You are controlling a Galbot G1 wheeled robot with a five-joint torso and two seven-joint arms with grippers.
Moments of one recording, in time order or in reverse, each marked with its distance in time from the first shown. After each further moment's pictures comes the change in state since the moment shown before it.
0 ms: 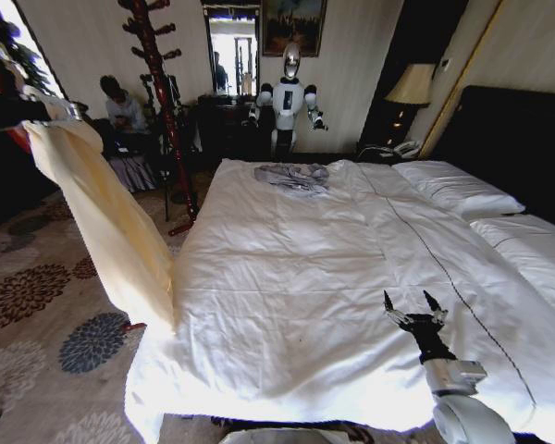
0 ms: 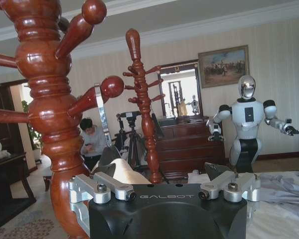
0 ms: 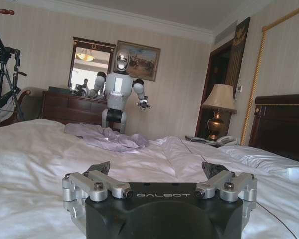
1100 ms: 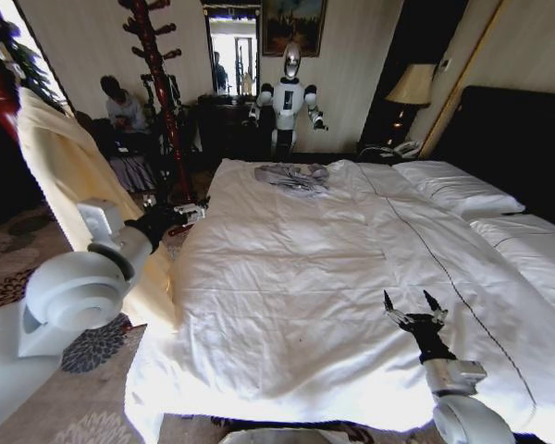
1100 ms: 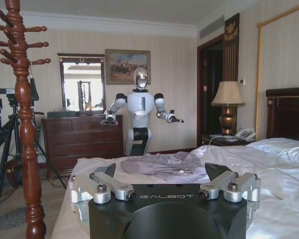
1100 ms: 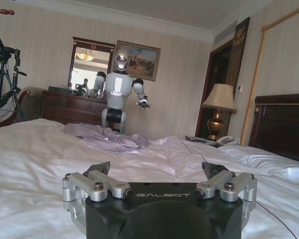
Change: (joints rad) left arm 0.746 -0.477 0.028 -0.290 0.681 -0.345 0.252; right arm 0.000 0.000 0.000 0.000 0.000 0.000 0.000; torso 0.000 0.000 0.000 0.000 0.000
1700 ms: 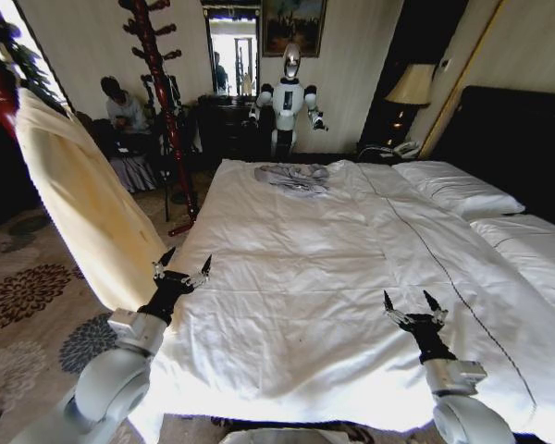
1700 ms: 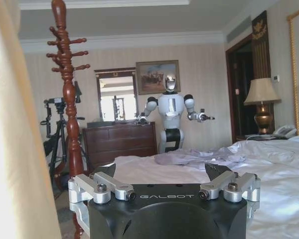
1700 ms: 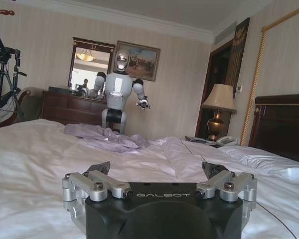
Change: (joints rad) left arm 0.724 -0.371 -0.142 0.033 0.730 -0.398 0.203; right arm 0.000 0.000 0.000 0.000 0.000 0.000 0.000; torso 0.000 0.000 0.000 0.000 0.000
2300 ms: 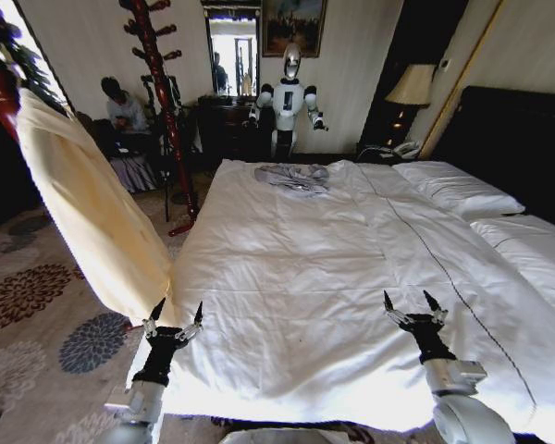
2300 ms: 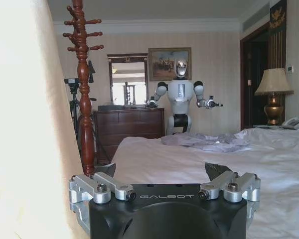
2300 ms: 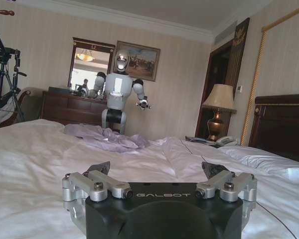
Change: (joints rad) left arm 0.247 -0.195 -0.022 0.048 0.141 -0.187 0.098; right arm 0.000 0.000 0.000 0.000 0.000 0.000 0.000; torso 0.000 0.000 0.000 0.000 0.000
